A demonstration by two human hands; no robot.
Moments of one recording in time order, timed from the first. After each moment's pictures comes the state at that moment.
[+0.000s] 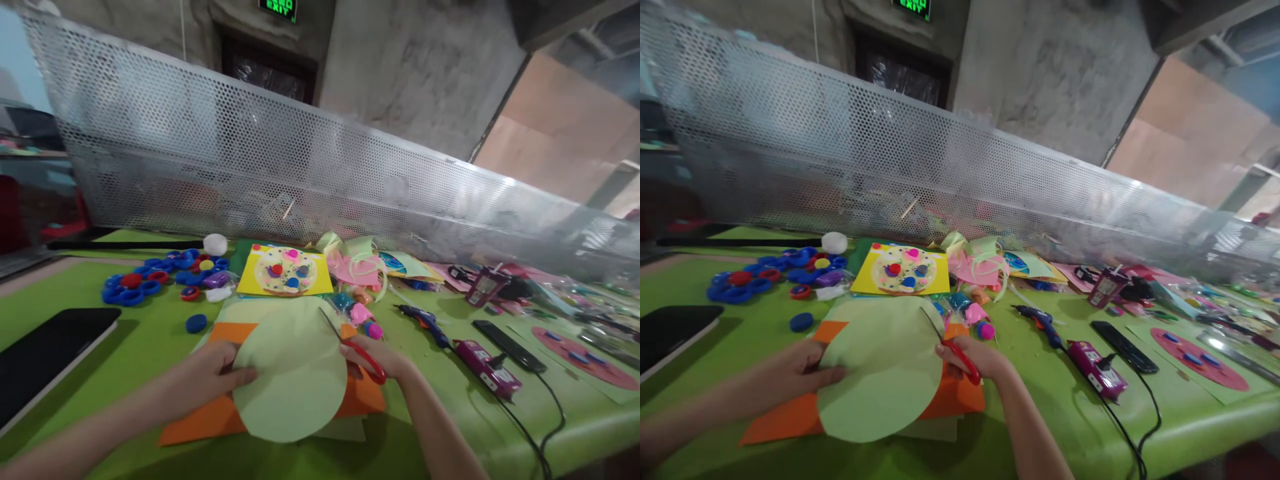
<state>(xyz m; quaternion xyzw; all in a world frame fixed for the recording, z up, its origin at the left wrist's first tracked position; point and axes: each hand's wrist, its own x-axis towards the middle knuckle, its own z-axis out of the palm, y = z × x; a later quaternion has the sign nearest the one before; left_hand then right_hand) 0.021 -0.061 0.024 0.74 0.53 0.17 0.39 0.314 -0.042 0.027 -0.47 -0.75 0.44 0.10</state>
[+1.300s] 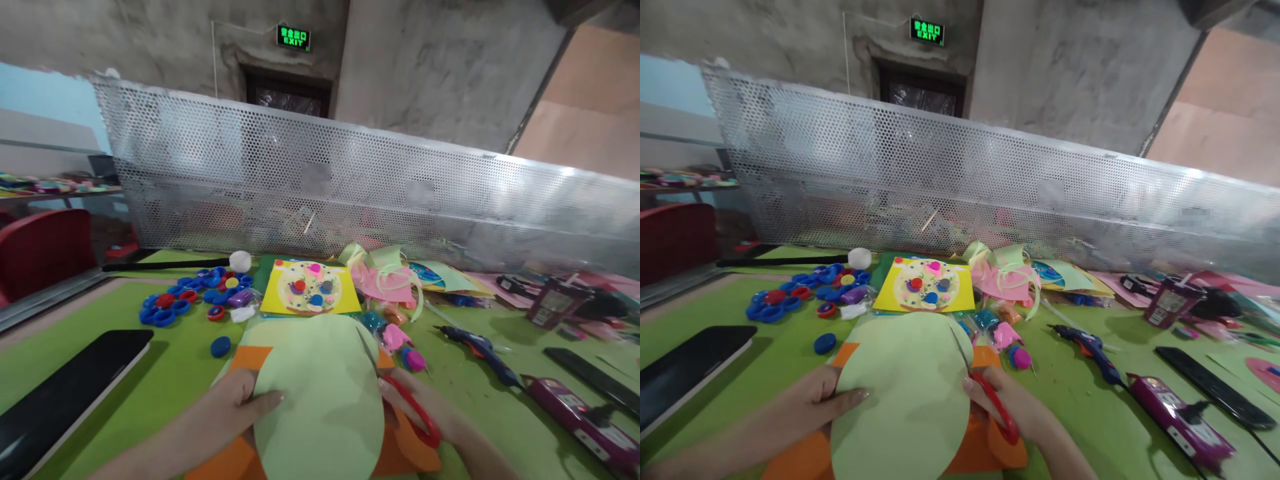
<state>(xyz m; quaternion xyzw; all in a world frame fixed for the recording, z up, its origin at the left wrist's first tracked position) 0.023 -0.065 0.021 0.62 0.51 0.23 0.55 0.310 -0.051 0.014 -0.52 -0.70 0.46 0.18</state>
